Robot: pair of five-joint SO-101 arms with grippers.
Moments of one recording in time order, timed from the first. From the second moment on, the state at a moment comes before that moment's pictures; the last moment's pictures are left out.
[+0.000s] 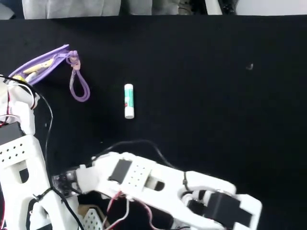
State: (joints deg) left arm -30.5 -42.9 44.3 30.2 19.5; right arm -66.7 -13.8 48.0 45.1 43.5
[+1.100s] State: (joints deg) left arm -37.8 -42.9 32.4 37.8 19.5; right arm -68.0 13.1 20.3 70.0 46.4
